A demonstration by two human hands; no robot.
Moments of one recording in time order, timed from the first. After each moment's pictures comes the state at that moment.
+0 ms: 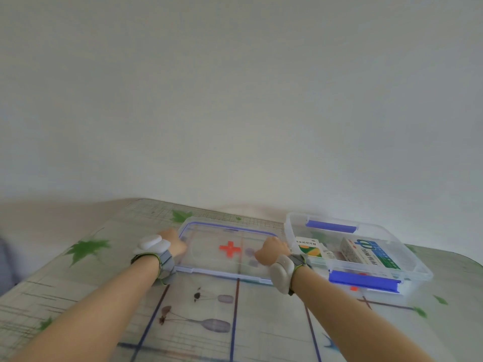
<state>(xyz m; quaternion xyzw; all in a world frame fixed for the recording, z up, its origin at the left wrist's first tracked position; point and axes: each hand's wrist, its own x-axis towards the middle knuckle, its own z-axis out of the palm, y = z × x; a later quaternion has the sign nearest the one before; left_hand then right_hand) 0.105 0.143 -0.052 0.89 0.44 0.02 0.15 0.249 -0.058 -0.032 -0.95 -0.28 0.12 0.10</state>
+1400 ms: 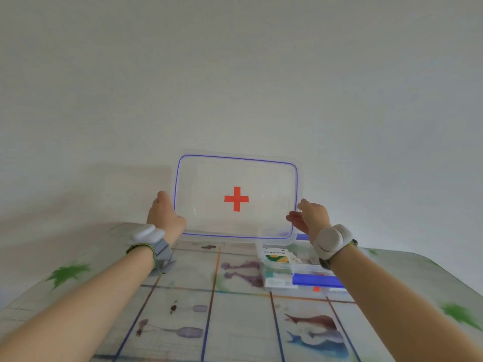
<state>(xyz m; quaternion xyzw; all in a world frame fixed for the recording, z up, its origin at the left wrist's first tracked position) 0.102 0.051 0.067 0.81 0.37 0.38 0.24 0.286 -0.185 0.090 -0.70 -0.08 0.08 0.71</state>
